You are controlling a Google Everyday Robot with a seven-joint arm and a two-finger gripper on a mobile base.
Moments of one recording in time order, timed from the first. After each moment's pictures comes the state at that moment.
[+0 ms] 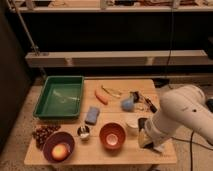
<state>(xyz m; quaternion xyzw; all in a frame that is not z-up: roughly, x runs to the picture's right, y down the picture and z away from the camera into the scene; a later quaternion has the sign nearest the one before) 0.165 0.204 0.572 -0.18 -0.34 -0.64 0.67</state>
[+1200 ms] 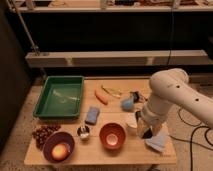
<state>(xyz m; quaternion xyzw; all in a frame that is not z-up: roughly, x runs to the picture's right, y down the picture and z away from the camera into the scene) 0.167 0.180 0.601 -0.24 -0.37 -0.65 0.62</state>
